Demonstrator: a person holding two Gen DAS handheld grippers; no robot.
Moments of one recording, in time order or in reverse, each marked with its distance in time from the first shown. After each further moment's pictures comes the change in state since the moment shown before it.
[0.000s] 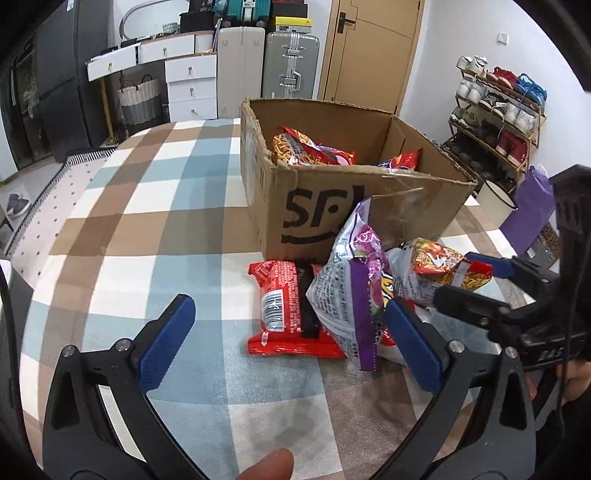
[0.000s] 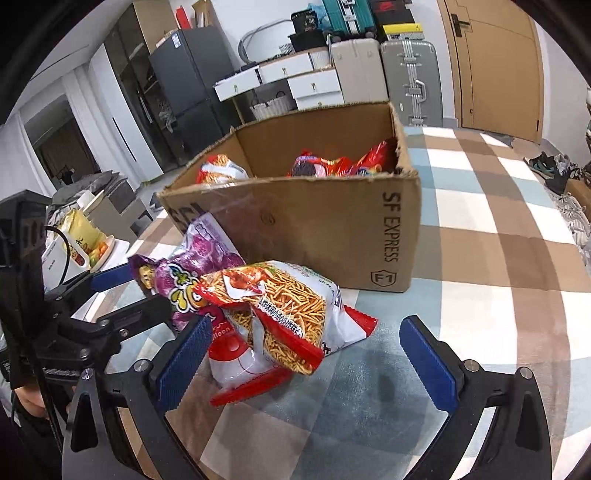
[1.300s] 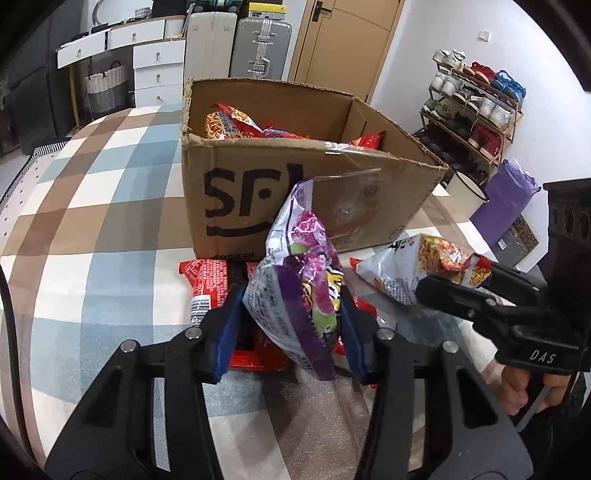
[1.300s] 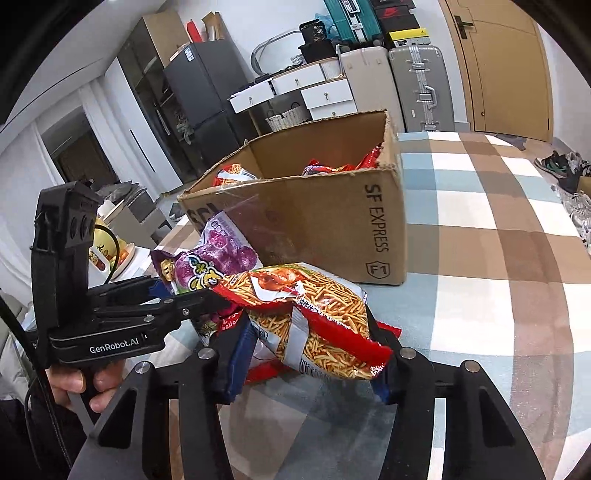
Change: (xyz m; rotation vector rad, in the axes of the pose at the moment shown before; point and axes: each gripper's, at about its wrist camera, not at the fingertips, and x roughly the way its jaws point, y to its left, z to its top) left arm 0.038 -0.022 0.008 0.015 0.048 -0.138; right arm -0.020 -0.025 -0.010 0.002 -0.061 0.090
